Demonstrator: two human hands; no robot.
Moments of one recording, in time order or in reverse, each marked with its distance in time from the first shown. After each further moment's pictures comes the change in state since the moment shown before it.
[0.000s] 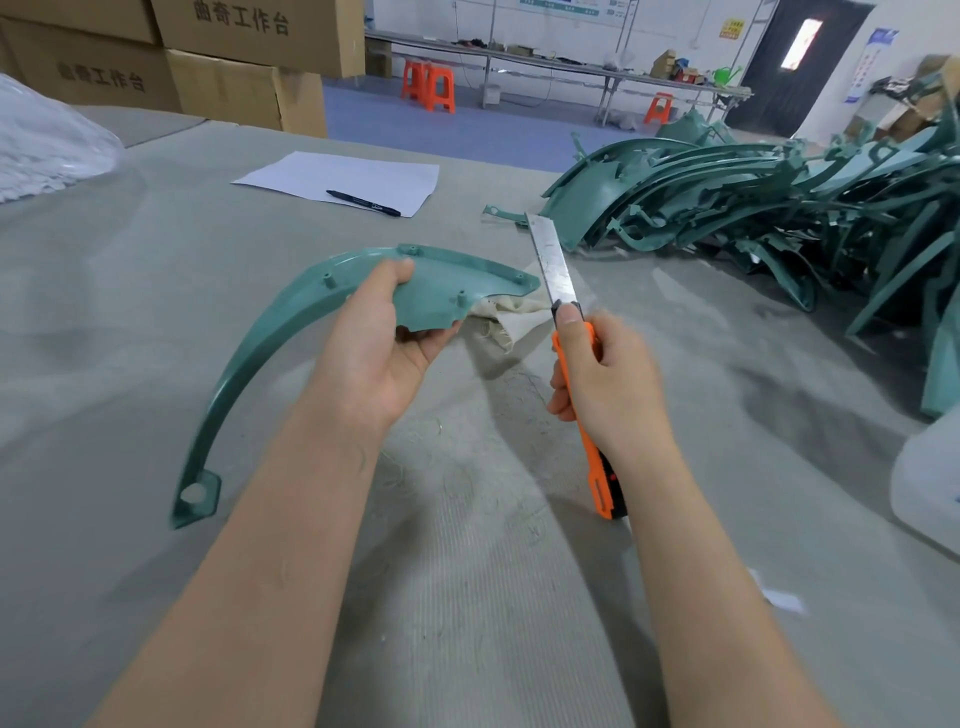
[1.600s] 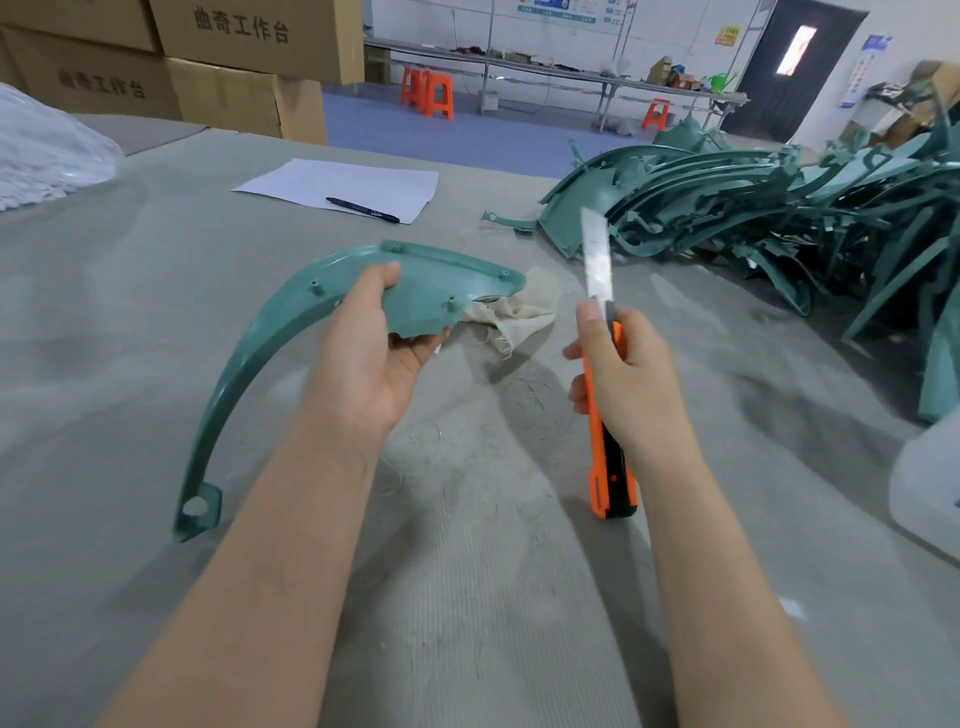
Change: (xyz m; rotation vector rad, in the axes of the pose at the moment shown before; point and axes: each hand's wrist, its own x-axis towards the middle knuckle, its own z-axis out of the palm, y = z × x) left_hand -0.002 0.001 0.000 0.027 0.020 0.068; right_hand 0.001 -0.004 -0.014 0.106 0.006 0.031
